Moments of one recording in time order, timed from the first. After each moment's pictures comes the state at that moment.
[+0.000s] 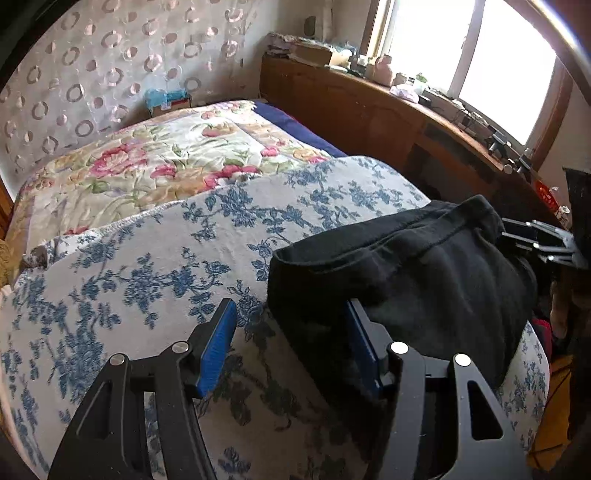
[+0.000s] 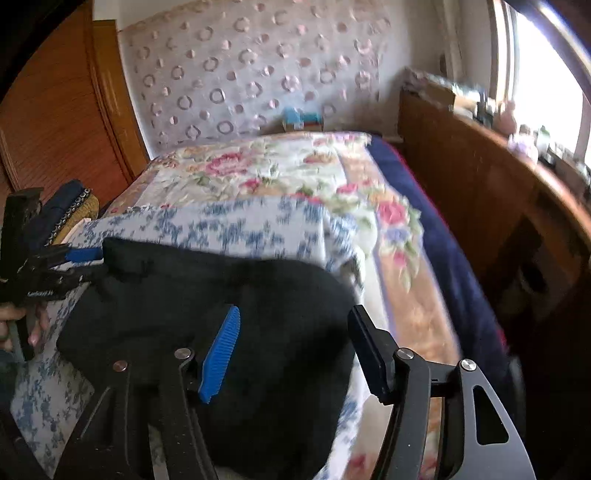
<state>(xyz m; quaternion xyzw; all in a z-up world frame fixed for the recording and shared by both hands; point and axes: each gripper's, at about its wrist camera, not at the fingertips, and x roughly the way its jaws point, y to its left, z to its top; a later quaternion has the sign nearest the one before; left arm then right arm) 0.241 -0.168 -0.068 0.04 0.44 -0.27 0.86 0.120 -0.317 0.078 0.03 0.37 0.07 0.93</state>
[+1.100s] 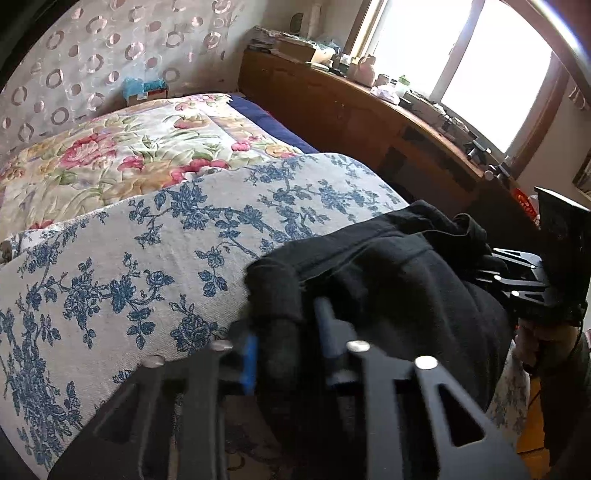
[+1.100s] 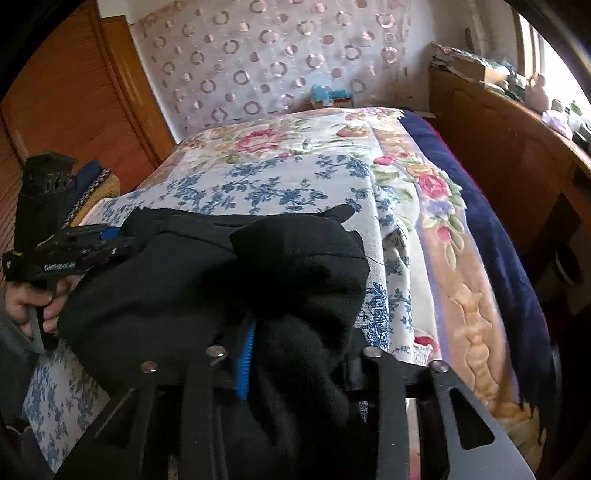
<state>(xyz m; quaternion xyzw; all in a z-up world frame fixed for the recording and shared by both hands) 0.252 -0.188 -0.076 0.00 0.45 -0.32 0.83 0.142 -0.304 0.054 0.04 0.39 0.13 0.91</state>
